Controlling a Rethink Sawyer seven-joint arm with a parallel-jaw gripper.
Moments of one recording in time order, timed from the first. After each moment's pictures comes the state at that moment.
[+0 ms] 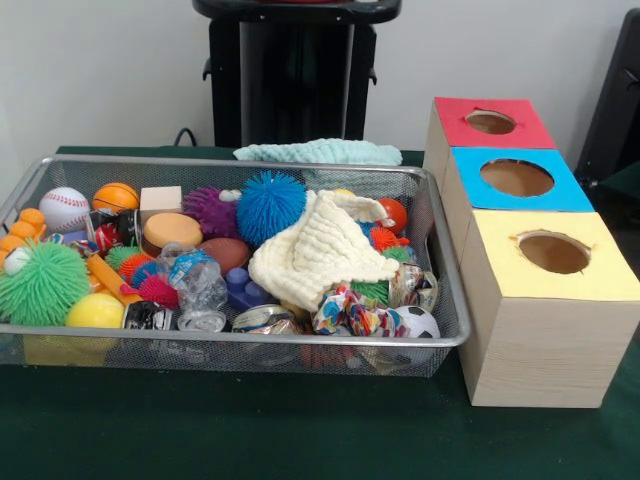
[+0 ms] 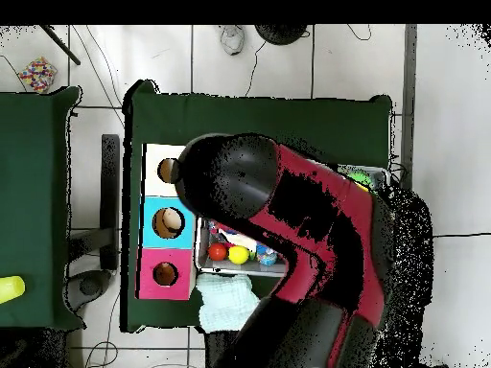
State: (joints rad) arm 0.12 -0.68 -0.64 1.26 0.37 0.98 2.67
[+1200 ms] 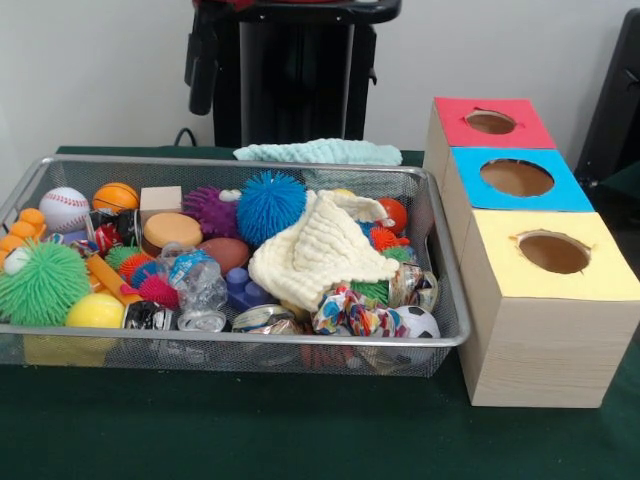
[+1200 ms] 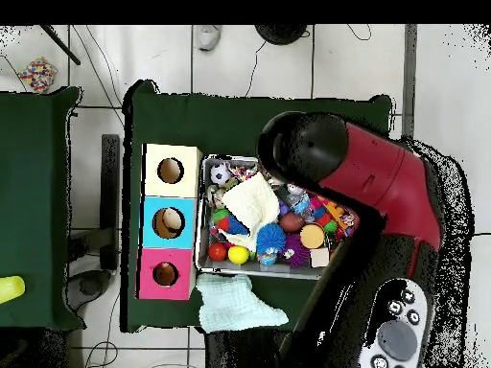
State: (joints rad) arm -0.12 -0.61 -0.39 1.19 0.21 0.89 2.67
